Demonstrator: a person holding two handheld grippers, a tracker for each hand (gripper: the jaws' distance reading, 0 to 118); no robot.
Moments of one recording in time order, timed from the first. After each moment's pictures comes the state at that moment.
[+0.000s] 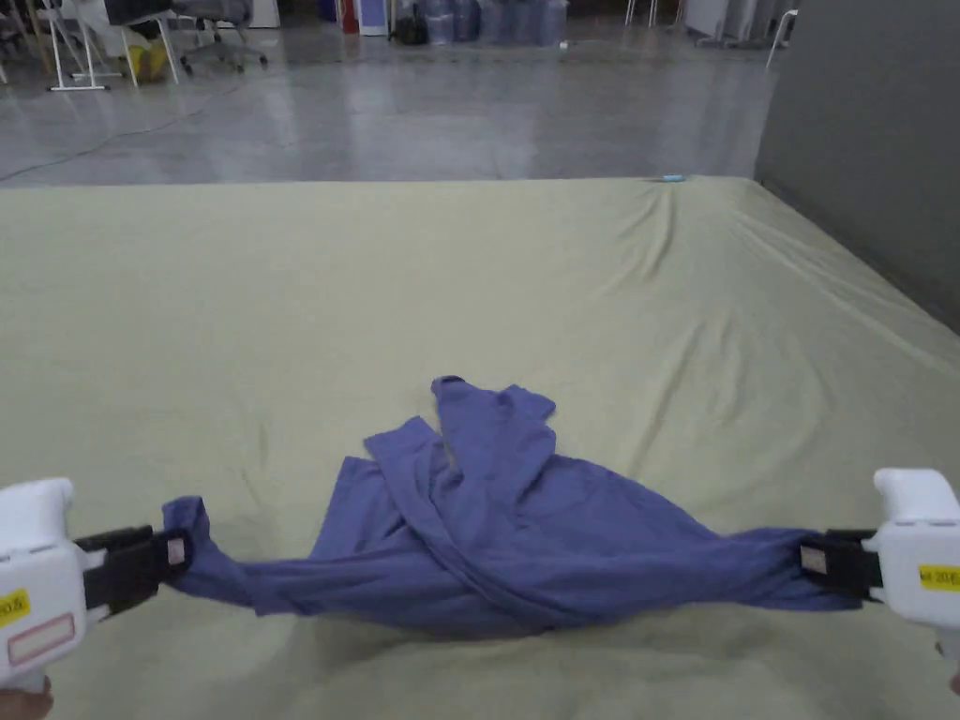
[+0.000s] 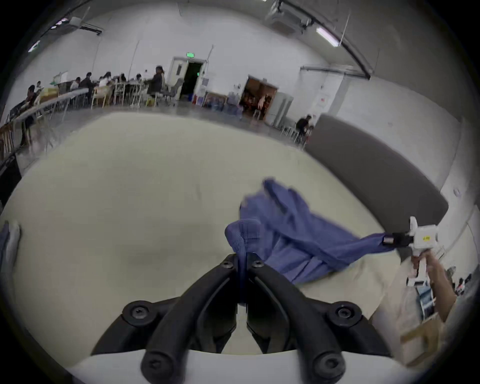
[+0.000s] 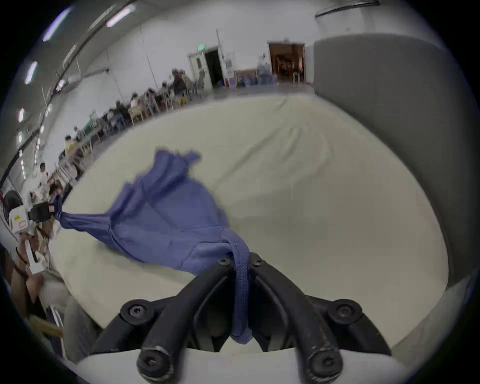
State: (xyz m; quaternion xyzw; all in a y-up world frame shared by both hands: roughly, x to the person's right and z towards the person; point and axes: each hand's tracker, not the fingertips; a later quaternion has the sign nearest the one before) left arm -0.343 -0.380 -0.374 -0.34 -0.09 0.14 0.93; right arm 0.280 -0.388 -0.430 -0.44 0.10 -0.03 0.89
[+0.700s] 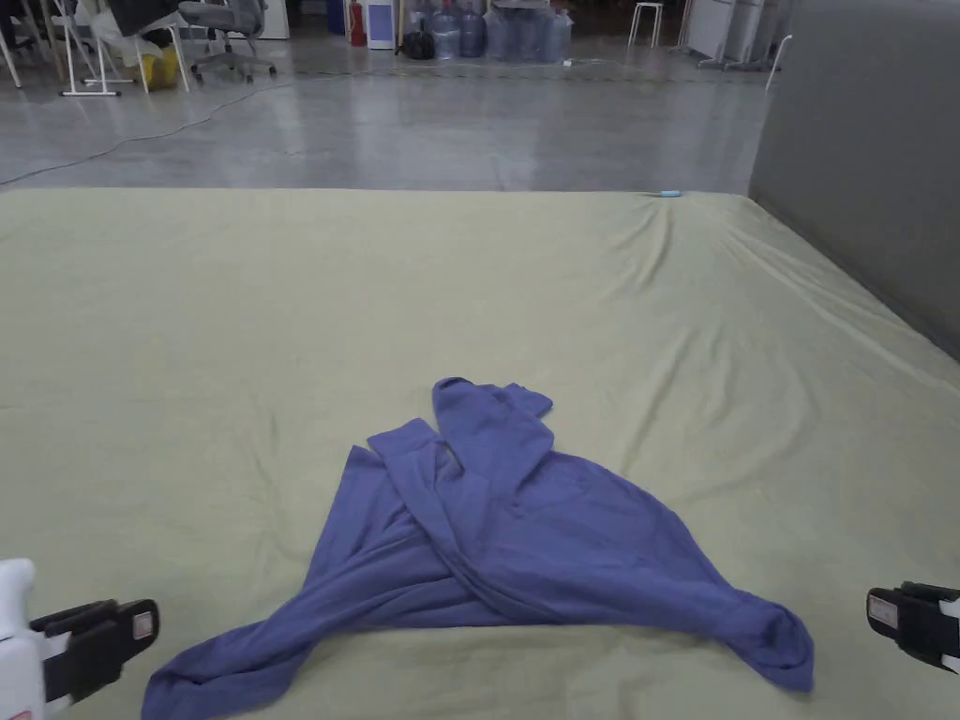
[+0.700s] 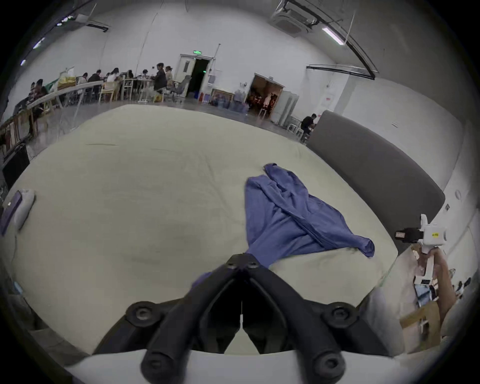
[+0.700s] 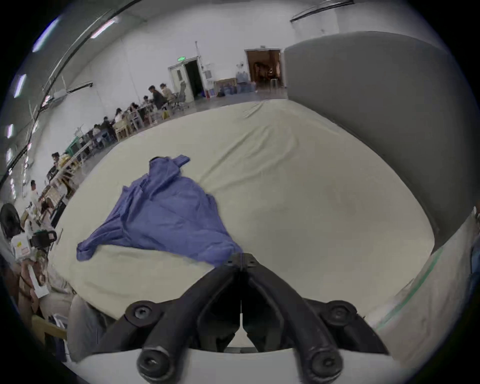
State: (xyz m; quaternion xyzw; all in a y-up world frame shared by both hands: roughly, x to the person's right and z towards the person) left arm -0.353 -0.377 -0.305 -0.33 -0.08 0.15 0.93; right arm 0.300 -0.354 -0.352 -0.39 0.06 -0.07 0.92
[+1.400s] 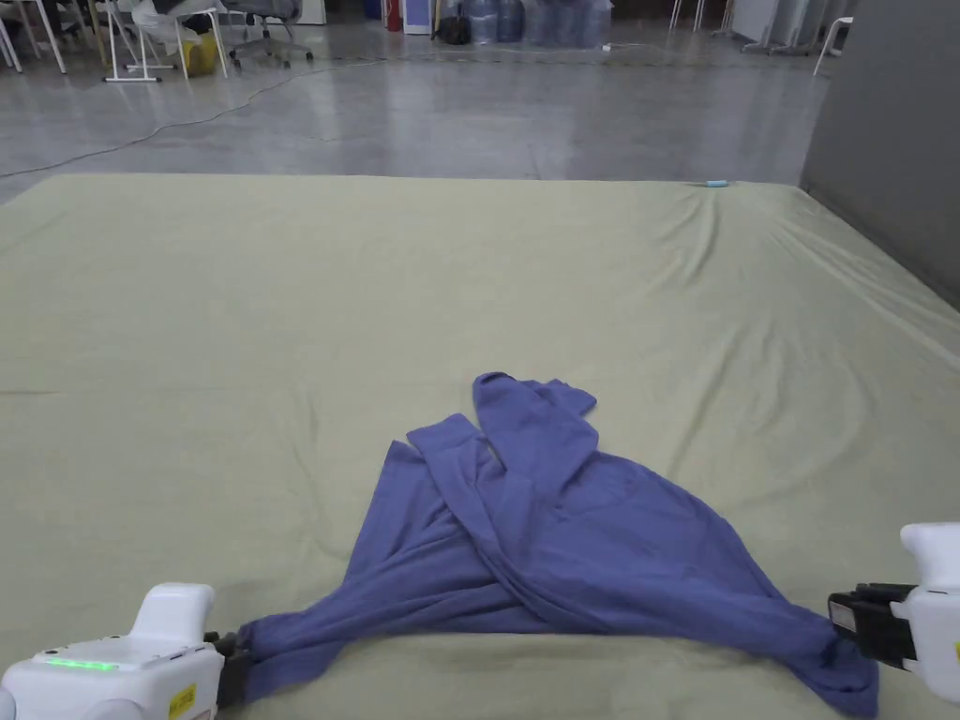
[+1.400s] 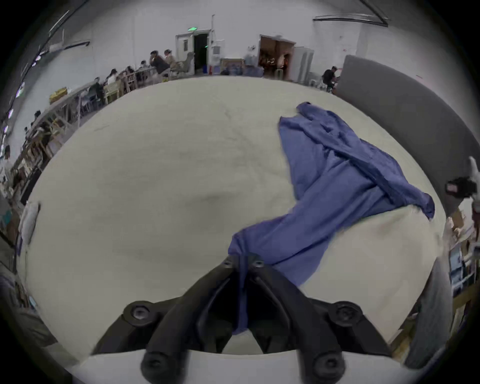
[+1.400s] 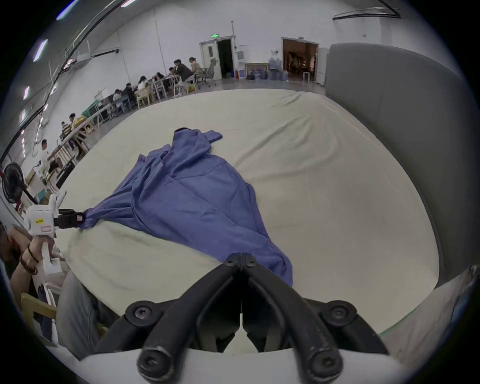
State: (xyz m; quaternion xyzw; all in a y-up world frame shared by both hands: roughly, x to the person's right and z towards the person) left arm -0.328 -0.458 -0.362 -0.41 -0.01 0.02 0.91; right arm 0.234 -0.357 -0.397 -0.43 0.11 0.01 0.90
